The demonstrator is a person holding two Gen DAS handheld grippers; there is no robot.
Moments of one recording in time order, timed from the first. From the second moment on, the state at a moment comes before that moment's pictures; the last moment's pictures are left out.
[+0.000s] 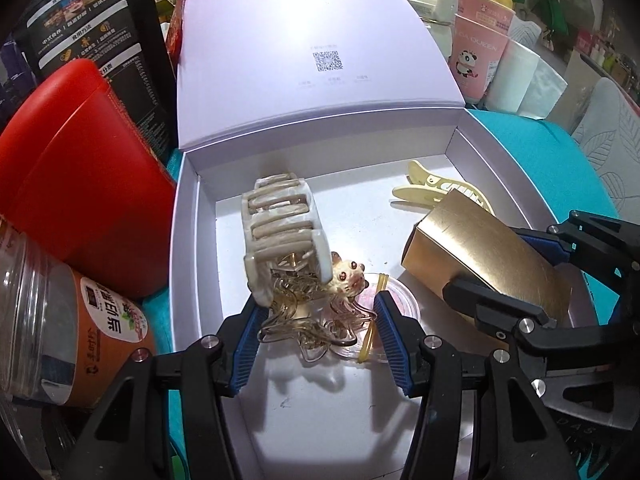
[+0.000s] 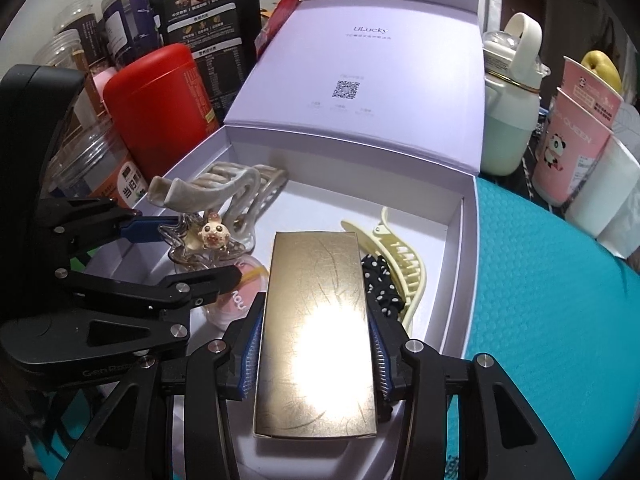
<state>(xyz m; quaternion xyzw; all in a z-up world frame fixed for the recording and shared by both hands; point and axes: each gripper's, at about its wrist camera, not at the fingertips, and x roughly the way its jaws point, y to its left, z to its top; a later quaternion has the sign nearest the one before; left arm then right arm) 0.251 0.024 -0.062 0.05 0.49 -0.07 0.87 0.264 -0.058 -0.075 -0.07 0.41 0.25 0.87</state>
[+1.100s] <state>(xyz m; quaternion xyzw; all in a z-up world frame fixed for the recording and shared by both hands) 0.226 0.023 -0.042 0.04 0.48 -0.04 0.88 0.228 -0.092 -0.036 -0.06 0.38 0.21 0.90</state>
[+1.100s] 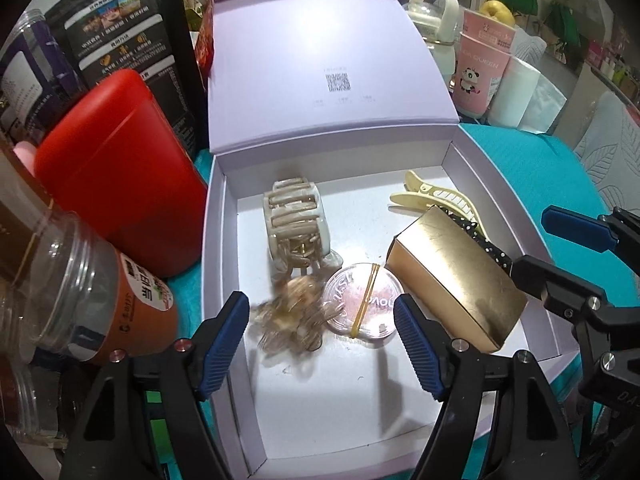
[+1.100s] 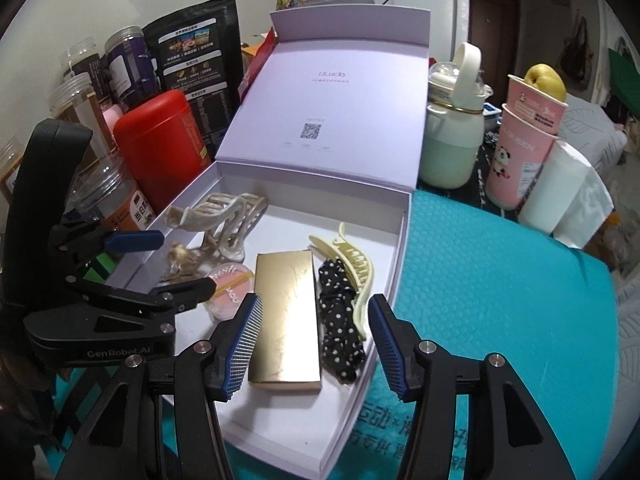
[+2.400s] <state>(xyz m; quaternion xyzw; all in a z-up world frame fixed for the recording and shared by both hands) 0.120 0.004 0.061 0.07 0.35 -0.08 0.93 0.116 -0.109 0.047 -0.05 0.26 0.21 0.94</state>
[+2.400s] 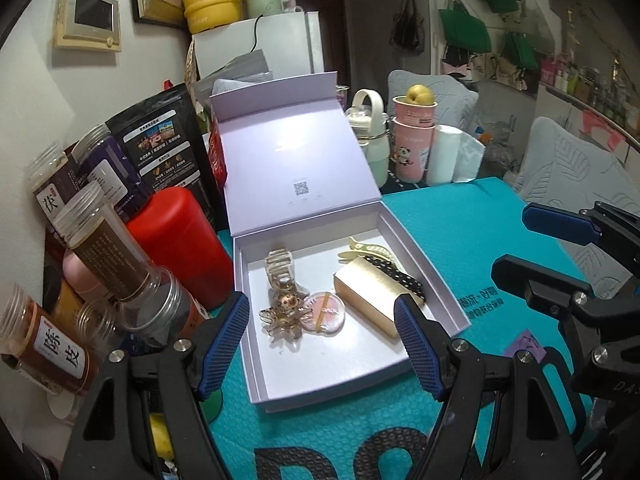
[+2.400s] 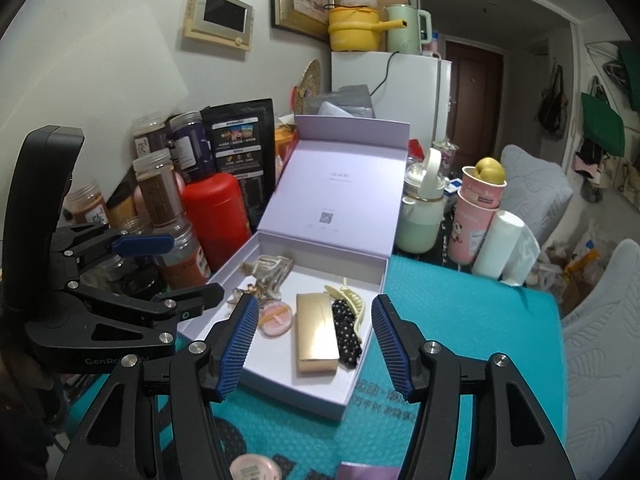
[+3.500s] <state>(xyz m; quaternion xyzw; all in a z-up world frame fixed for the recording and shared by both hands) 0.040 0.007 -0.002 0.04 0.40 -0.11 0.91 0.041 -0.126 -0.039 -0.01 0.33 0.20 0.92</state>
